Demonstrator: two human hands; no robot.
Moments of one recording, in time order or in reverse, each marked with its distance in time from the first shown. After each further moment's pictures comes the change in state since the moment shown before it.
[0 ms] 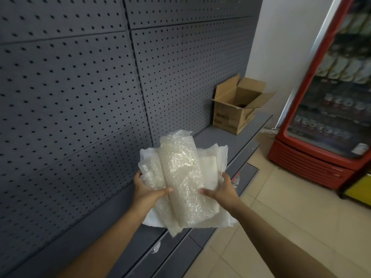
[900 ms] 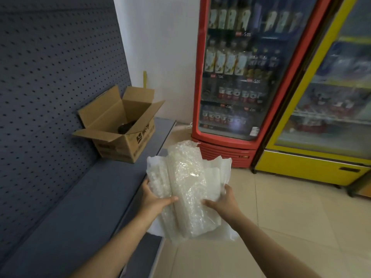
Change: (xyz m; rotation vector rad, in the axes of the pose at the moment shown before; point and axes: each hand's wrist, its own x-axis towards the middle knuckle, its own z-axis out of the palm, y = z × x) left_hand 0.090 0.077 0.456 0.174 -0.521 0.069; right_hand 0.113 0.085 -0.363 0.111 0.511 0.197
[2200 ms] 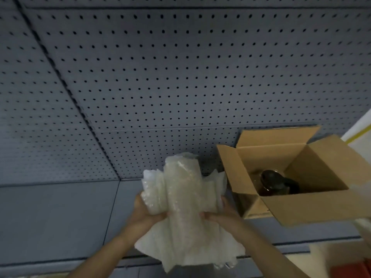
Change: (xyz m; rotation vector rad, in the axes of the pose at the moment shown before) left_hand 0.034 -0.042 -0.164 -0.304 0.948 -0.296; right_hand 0.183 -0.182 0.311 -0.519 -1.242 -0.164
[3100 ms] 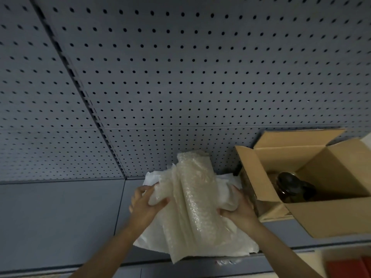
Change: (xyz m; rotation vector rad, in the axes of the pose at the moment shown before) left_hand 0.049 -0.018 -0.037 0.255 0.078 -0.030; right_hand 0.040 0.000 0.011 -0.425 0.256 -0.094
